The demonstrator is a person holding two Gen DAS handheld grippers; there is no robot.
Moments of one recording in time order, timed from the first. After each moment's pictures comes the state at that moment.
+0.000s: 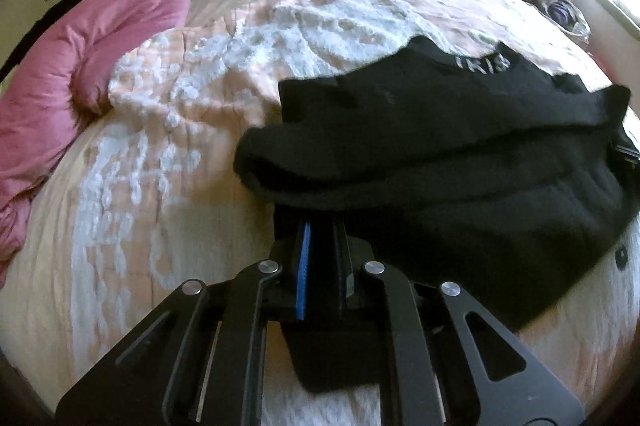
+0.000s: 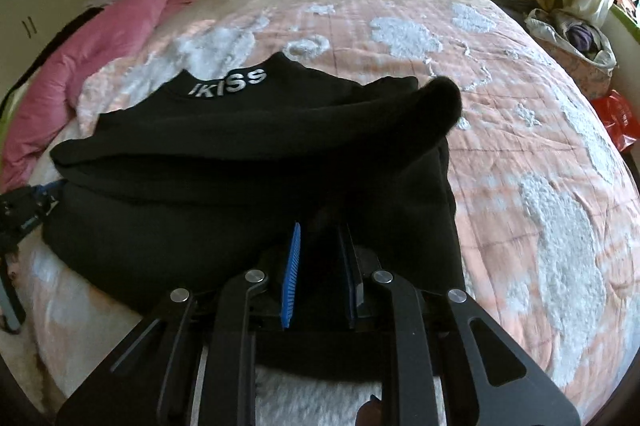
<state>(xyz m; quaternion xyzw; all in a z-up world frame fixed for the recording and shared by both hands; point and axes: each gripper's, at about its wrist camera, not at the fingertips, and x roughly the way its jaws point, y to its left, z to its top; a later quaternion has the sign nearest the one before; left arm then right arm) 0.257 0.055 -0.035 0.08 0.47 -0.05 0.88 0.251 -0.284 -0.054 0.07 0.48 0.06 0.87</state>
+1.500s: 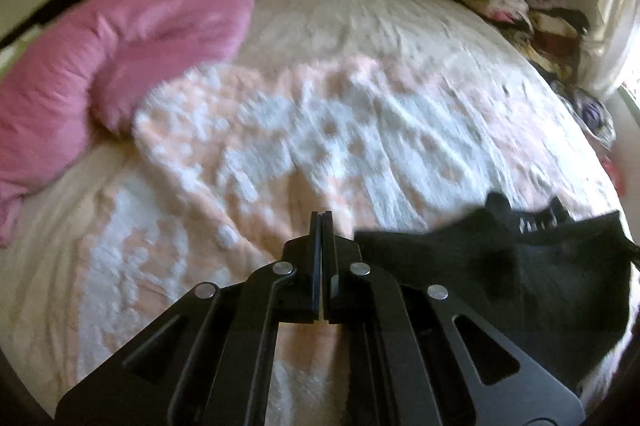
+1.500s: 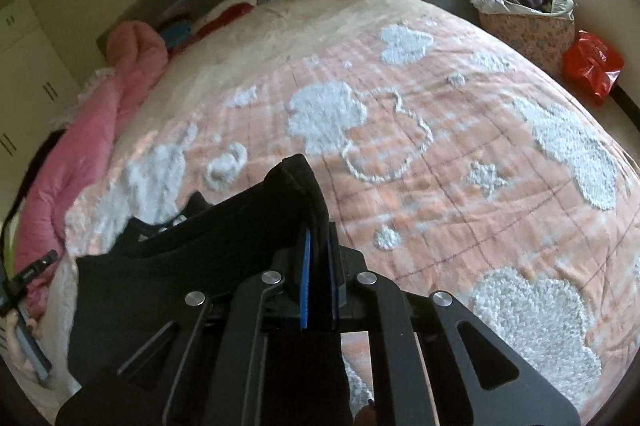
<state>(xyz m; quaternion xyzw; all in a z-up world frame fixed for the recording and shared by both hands) 0.350 0.119 0.003 -0.04 0.43 -0.01 0.90 0.318 -0.373 -0.046 0.20 0.42 -0.02 0.88</state>
